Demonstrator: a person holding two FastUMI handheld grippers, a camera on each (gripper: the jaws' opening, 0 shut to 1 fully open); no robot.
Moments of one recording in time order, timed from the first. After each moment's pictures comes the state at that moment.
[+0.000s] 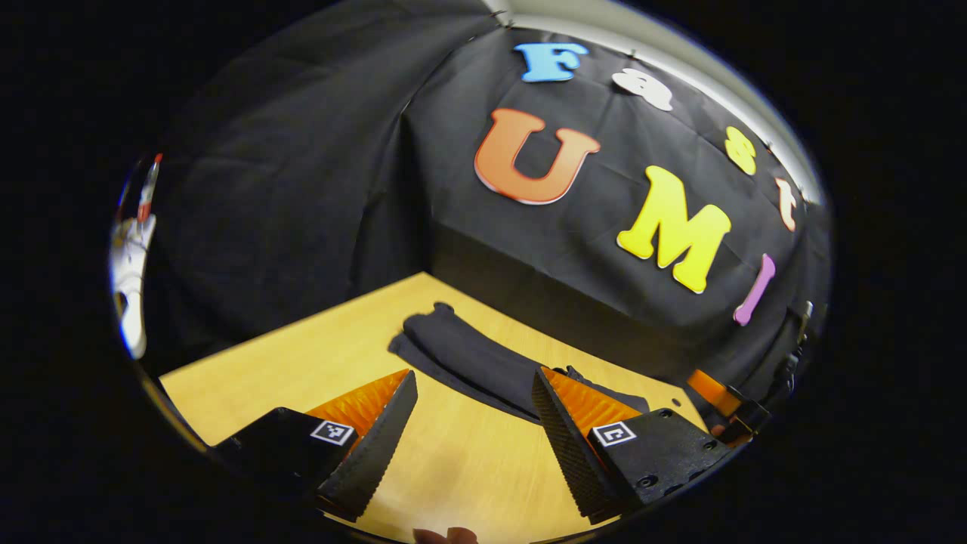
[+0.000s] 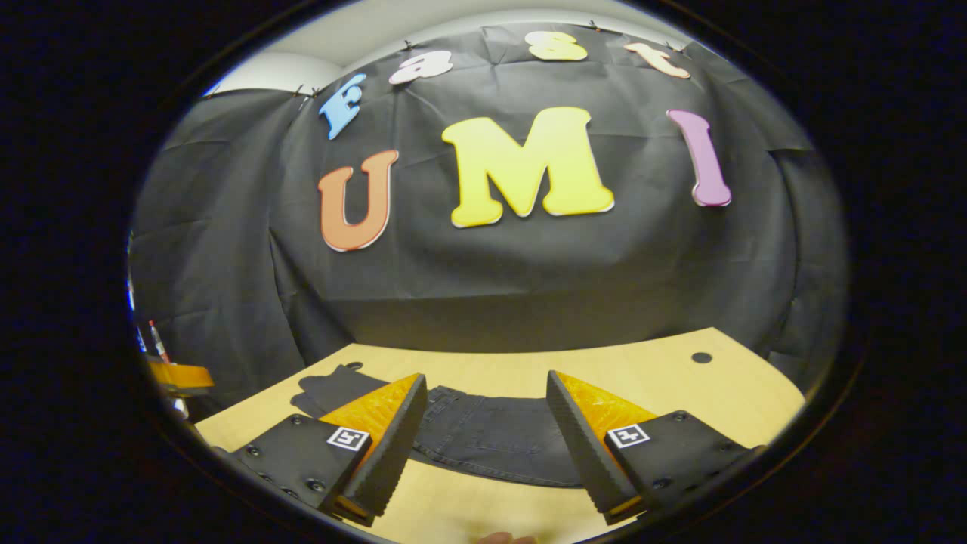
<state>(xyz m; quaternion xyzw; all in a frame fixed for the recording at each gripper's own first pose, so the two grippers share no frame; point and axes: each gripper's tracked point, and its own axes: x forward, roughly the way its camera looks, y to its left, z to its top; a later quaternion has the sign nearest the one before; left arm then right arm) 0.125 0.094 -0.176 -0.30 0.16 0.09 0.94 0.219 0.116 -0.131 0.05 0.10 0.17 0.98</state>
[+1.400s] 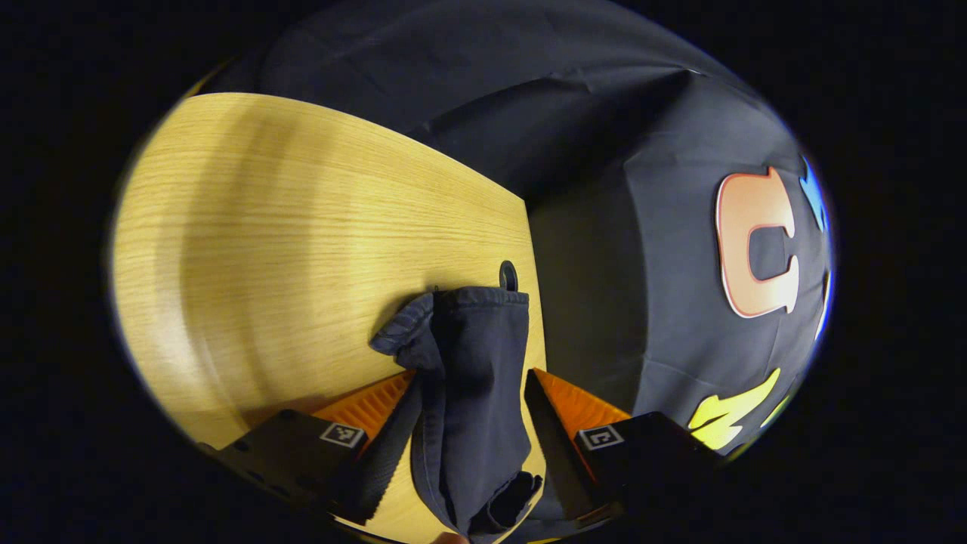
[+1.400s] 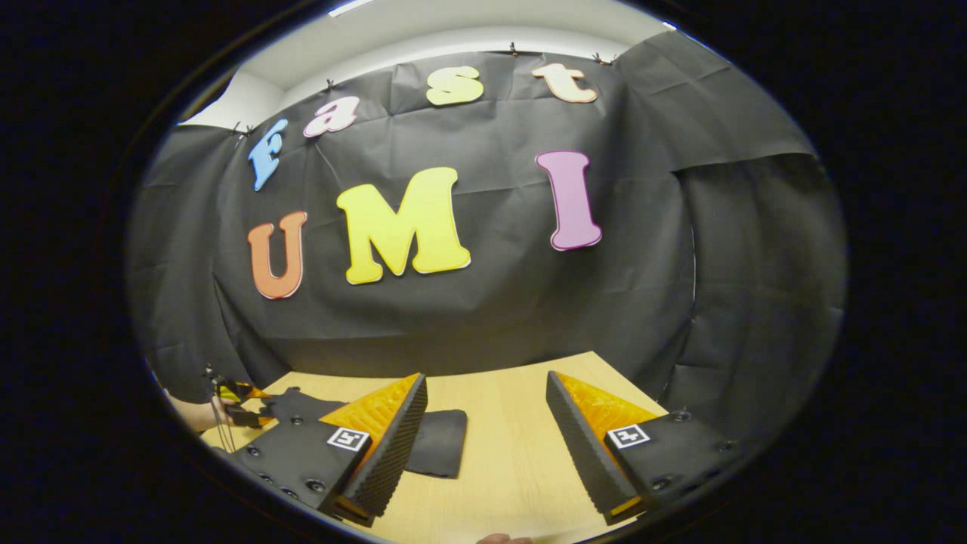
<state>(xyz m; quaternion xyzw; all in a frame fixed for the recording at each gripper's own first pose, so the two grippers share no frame) 0.337 0.162 -0.318 -0.65 0.20 0.16 0.72 0.179 -0.089 -0.050 0.08 0.09 0.06 0.99</state>
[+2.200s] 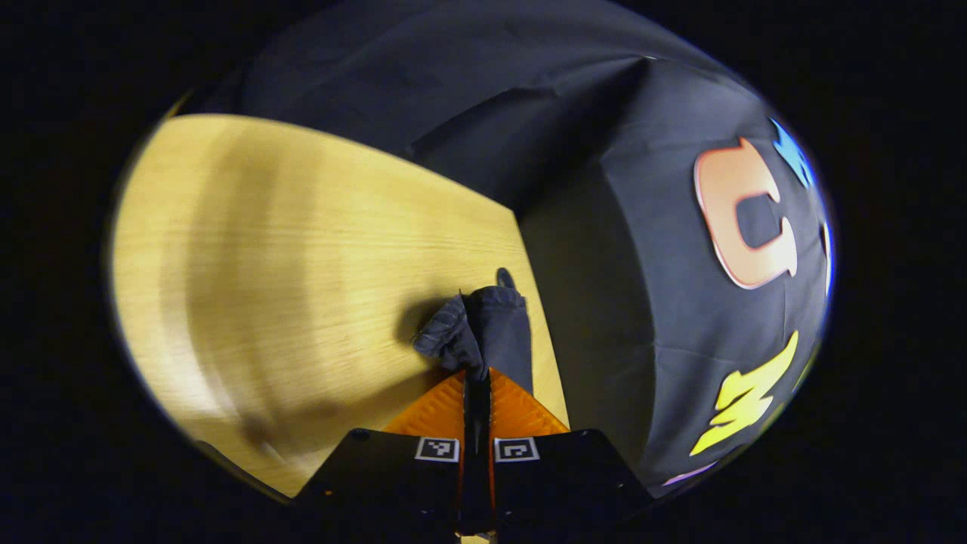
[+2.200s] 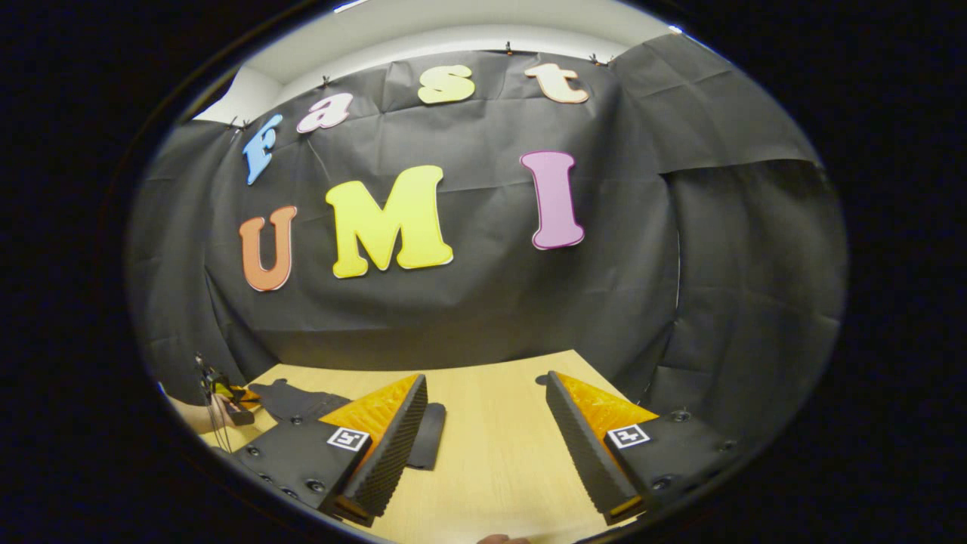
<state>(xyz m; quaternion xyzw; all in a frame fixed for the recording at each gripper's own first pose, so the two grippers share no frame) 0.331 0.153 -0.290 -0.57 0.16 0.16 0.79 0.170 -0.123 -0.047 0.07 0.10 0.04 0.99</state>
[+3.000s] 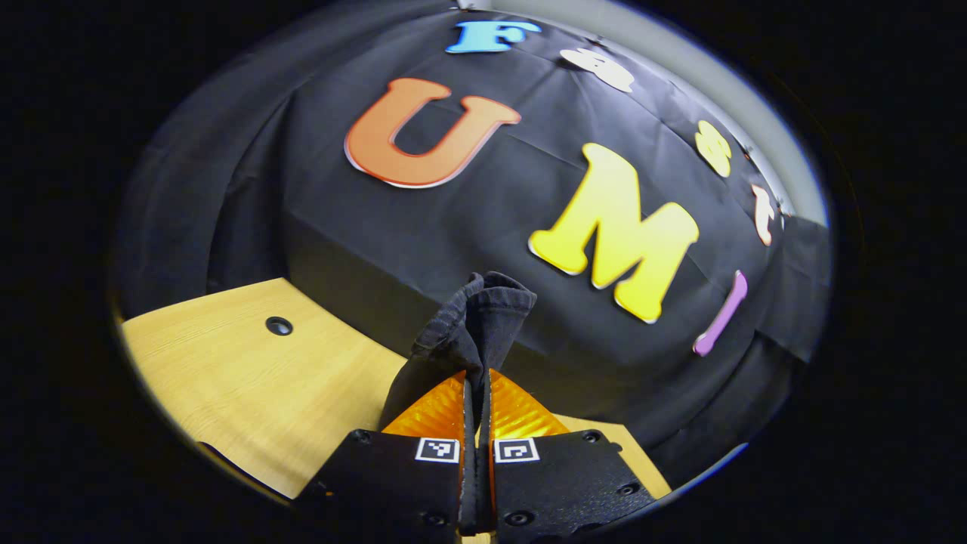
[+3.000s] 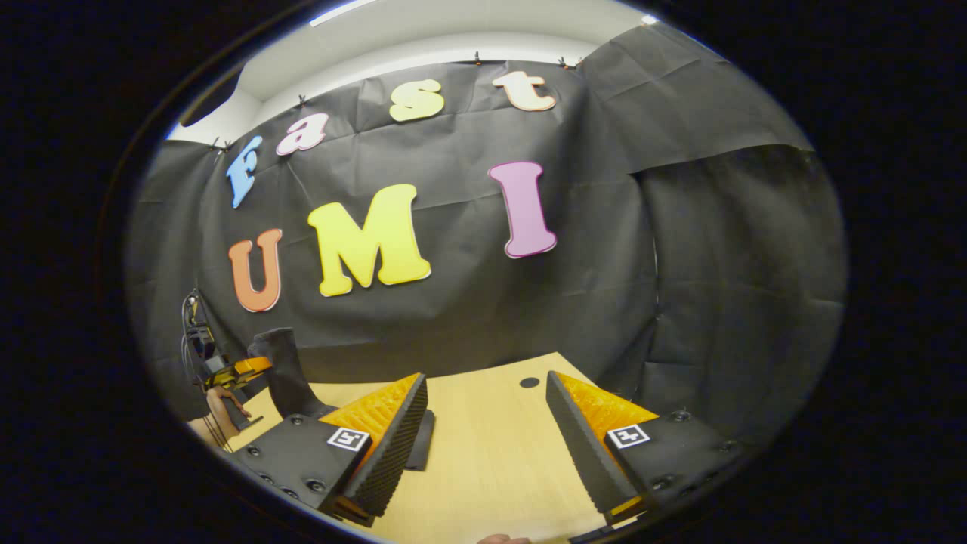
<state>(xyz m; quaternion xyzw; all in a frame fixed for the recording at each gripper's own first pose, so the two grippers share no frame) 0.321 -0.080 -0.093 -0.26 0.07 -0.04 0.96 0.144 -0.174 -0.036 0.10 0.08 0.00 0.99</state>
